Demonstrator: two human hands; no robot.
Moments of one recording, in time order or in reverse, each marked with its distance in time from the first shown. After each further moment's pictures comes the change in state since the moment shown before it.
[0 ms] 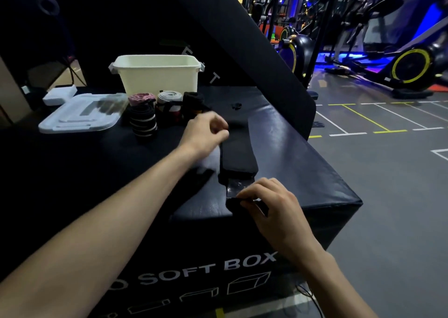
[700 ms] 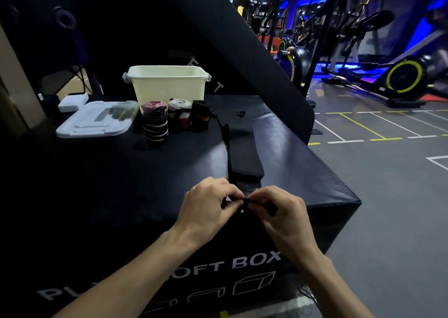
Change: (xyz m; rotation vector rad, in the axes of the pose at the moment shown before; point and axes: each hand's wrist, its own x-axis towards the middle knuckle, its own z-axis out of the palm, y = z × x) left_hand -0.156 -0.004 -0.001 0.236 -0.010 0.304; right_hand -0.014 -0.016 0.005 0.111 0.119 0.113
